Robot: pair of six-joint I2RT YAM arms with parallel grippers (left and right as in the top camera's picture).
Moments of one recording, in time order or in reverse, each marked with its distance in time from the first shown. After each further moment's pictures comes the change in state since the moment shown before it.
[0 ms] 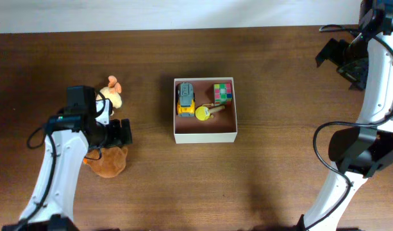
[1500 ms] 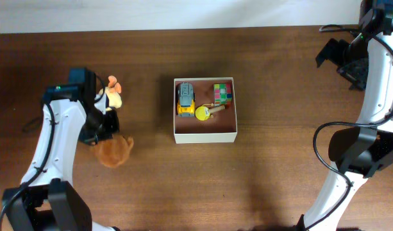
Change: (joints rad) left arm -0.006 0.200 0.290 -0.282 -0.048 -0.058; right arm 0.000 0.000 0.000 0.000 0.000 0.000
